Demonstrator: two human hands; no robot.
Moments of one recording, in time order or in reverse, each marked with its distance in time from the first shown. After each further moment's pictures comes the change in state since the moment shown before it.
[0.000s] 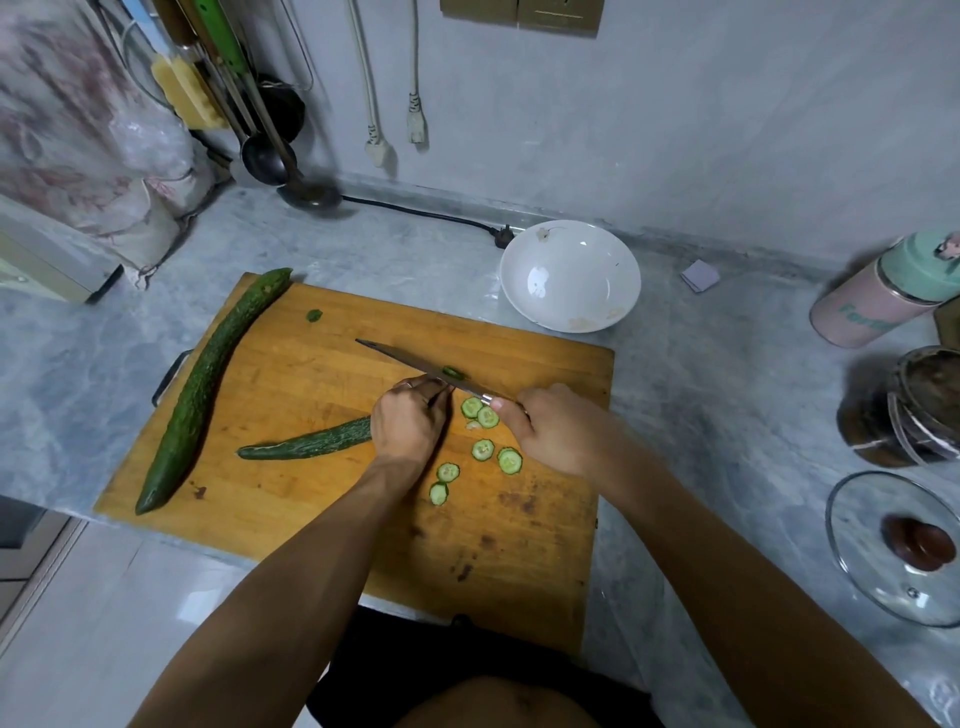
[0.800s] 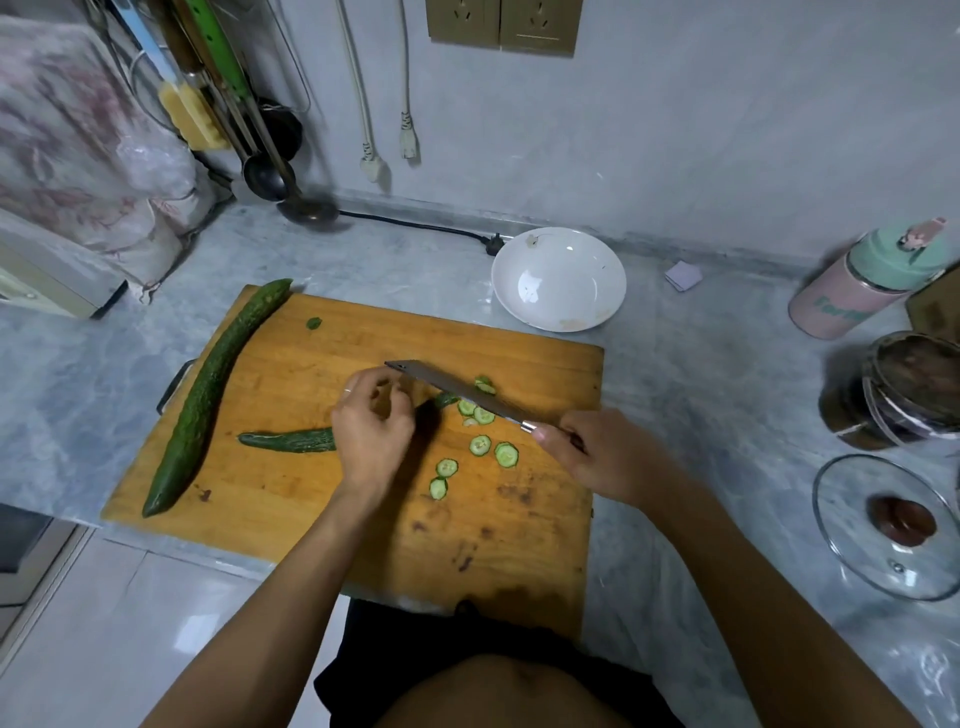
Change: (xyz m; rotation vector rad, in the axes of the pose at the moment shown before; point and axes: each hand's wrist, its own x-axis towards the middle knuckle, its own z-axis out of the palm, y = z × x) left_hand -0.021 -0.007 -0.038 -0.415 0.261 0.008; right_hand -0.050 0.039 0.011 0.086 0.149 0.015
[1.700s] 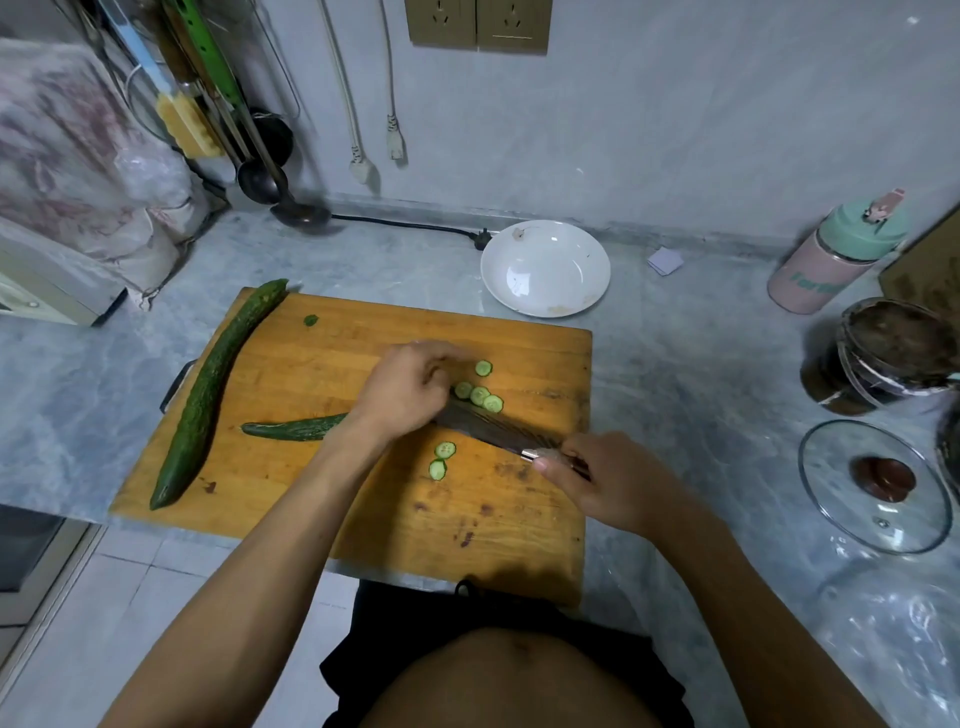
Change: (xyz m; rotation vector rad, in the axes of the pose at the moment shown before) left_hand 0.024 0.054 -0.008 0.162 -0.637 0.192; right_hand -0.059 -0.014 0.015 -0.013 0.030 -0.021
